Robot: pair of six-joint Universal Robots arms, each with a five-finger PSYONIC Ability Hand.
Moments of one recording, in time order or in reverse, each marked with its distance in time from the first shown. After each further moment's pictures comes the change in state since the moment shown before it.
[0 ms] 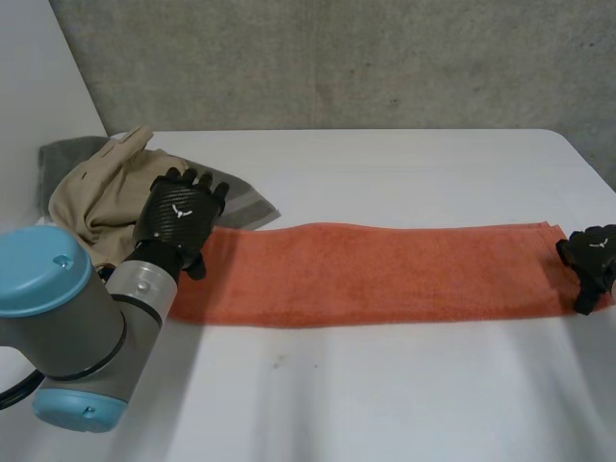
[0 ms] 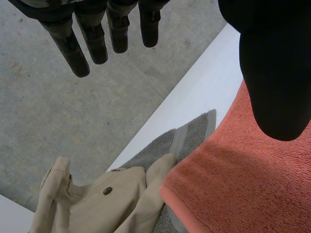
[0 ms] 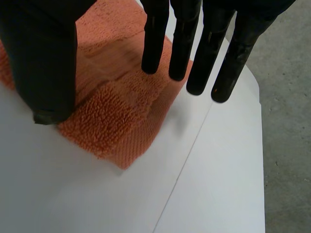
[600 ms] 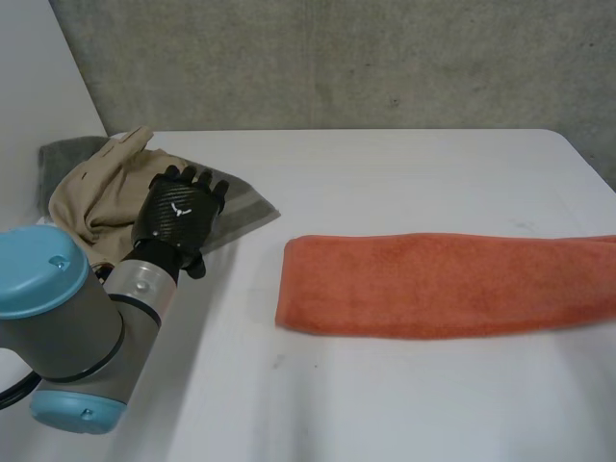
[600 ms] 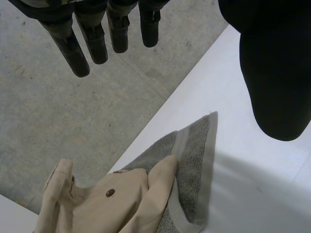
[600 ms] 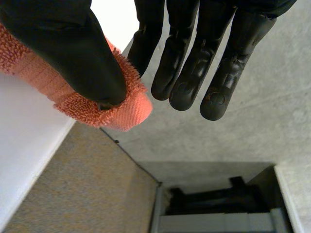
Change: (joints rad) left arm -0.003 0.015 -0.005 -0.003 -0.003 0.001; right arm -0.282 -0.024 -0.133 -0.034 0.083 -0.162; left_hand 0.000 0.000 0.000 0.000 0.000; right_hand 0.487 0.615 0.615 0.626 0.601
